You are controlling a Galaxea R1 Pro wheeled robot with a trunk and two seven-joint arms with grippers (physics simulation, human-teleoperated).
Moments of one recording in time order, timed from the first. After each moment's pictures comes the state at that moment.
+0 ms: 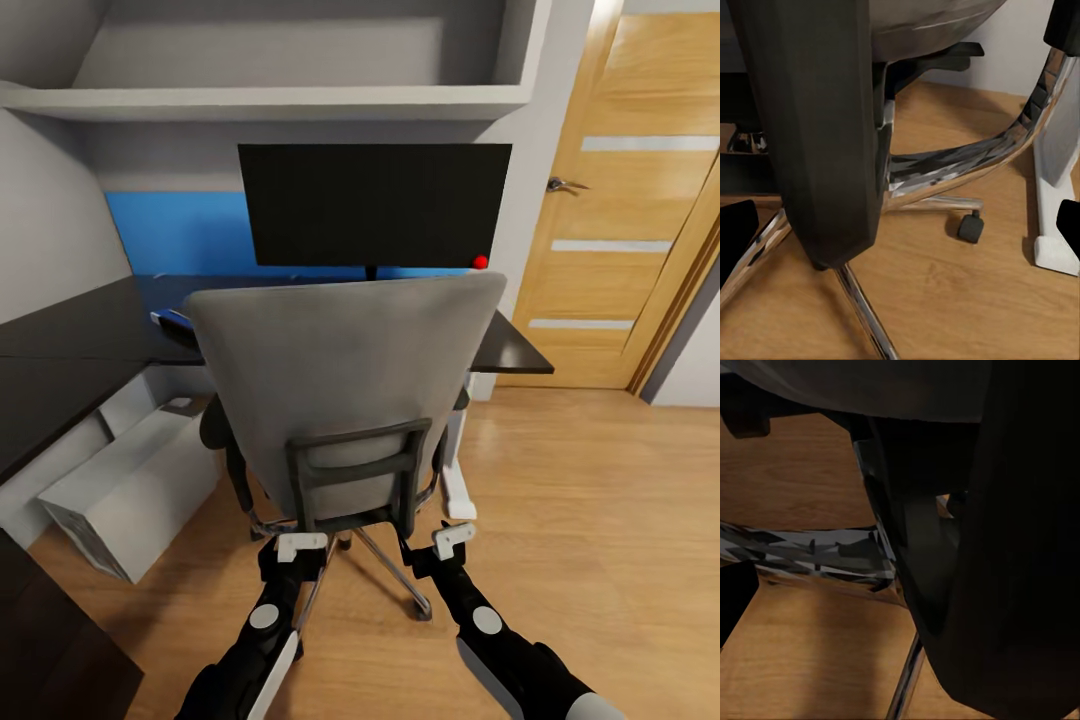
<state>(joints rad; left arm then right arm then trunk) -0.36 -0.14 -0.26 -0.91 0.06 0.02 0.28 -0.51 -0.10 0.70 -0.73 -0.40 -0.29 -0.19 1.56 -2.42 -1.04</state>
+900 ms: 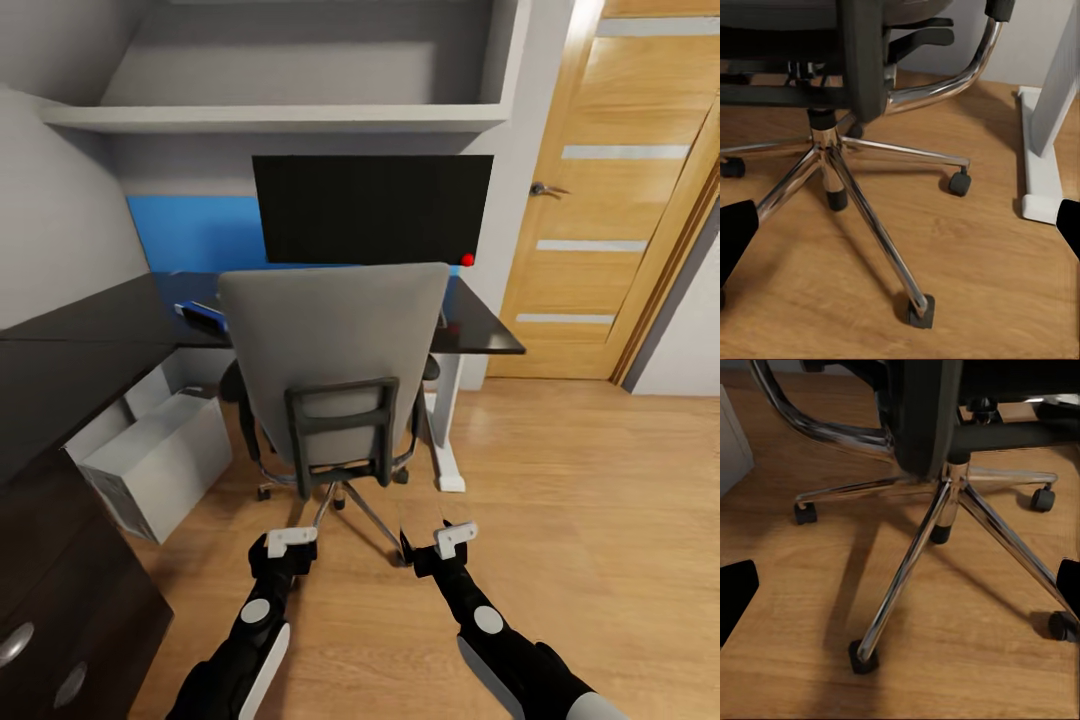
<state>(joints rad) -0.36 -0.14 -0.20 -0.93 0.06 0.02 0.28 -0.51 -0.10 0.70 -0.73 -0.41 -0.30 -0.19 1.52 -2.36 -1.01</state>
